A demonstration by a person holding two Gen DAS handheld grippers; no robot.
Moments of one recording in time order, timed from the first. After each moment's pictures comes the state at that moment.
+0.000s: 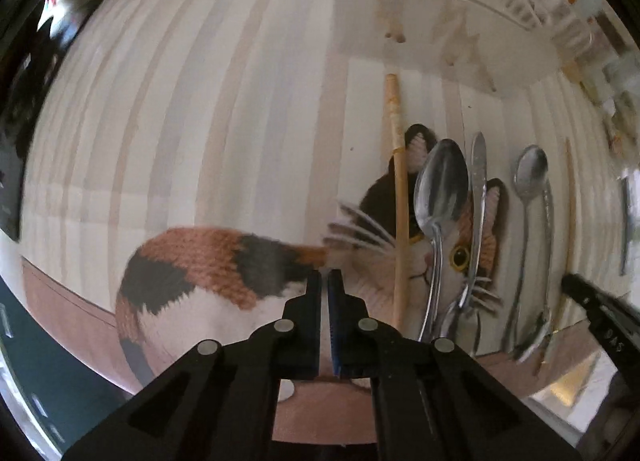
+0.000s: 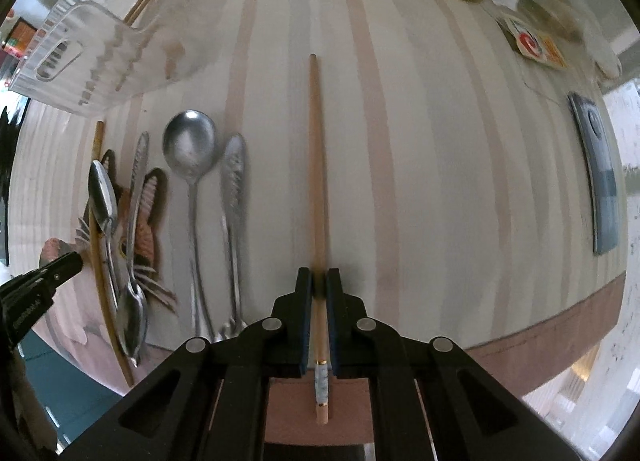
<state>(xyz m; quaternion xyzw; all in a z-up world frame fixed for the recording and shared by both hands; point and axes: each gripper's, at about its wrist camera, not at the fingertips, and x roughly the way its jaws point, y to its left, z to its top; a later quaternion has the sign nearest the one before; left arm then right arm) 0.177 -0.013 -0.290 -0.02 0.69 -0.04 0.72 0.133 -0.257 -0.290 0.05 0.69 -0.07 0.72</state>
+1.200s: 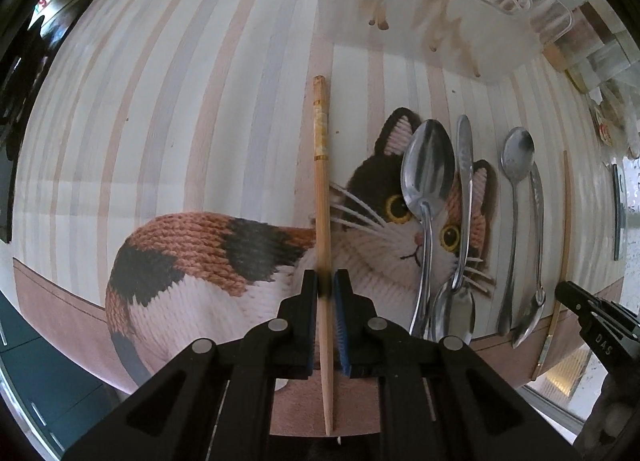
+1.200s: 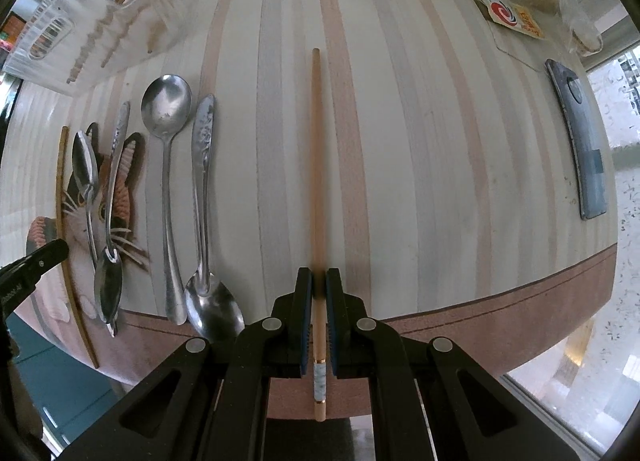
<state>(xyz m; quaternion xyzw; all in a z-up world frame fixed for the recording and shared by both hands) 0.175 -0.021 -0.291 0.00 0.69 -0.06 0.72 0.122 -0.262 -0.299 0.05 0.70 -0.09 0.70</state>
